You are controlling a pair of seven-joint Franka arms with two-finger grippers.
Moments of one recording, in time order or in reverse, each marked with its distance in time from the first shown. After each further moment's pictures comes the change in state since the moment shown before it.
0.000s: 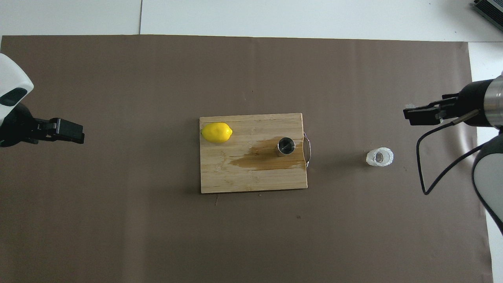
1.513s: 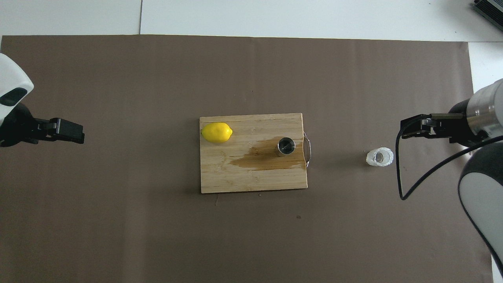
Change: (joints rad) left arm 0.000 0.000 0.000 0.000 0.000 0.000 0.000; right arm 0.092 0.012 0.002 0.113 -0.136 -0.331 0.500
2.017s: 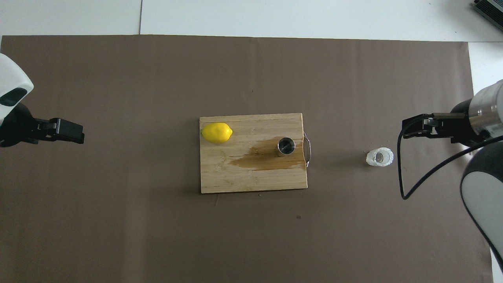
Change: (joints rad) left arm 0.000 0.000 0.000 0.000 0.000 0.000 0.000; right arm -0.002 0.000 -0.003 0.000 0.000 0.000 0.000
